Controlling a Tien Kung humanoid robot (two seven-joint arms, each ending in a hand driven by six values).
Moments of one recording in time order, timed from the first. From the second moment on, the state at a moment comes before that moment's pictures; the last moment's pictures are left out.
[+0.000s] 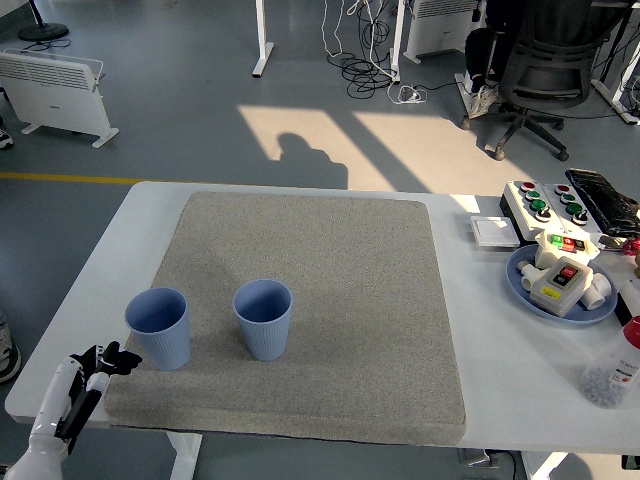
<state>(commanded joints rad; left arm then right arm) 0.20 0.27 -1.28 -1.50 1.33 0.28 -0.36 0.17 -0.19 0.61 0.21 -0.69 -0.24 -0.27</state>
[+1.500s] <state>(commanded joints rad) 0.03 0.29 -1.13 -1.37 1.24 0.23 -0.34 0.19 -0.19 0.61 0.21 -0.67 -0.24 -0.27</state>
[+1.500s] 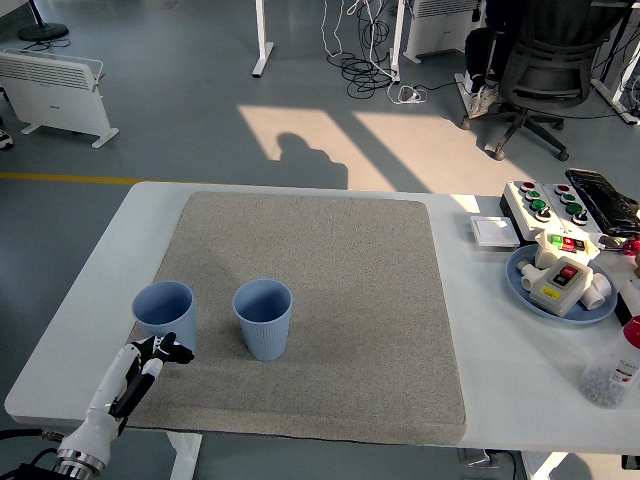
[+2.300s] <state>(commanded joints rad) -0.16 0.34 -1.03 -1.22 1.09 0.23 -0.37 0.17 -0.19 0.62 0.21 -0.70 -0.23 -0.27</state>
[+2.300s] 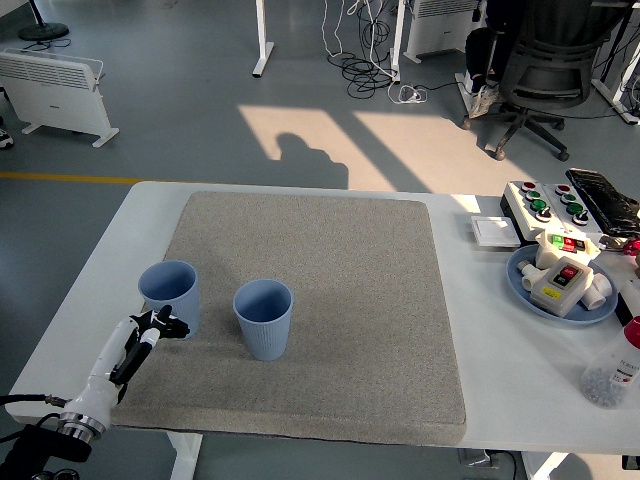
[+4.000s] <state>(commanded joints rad) -0.52 0.35 -0.66 -0.88 0.76 0.26 -0.46 0.18 -0.18 0.62 0.21 -0.71 -0.23 -0.27</state>
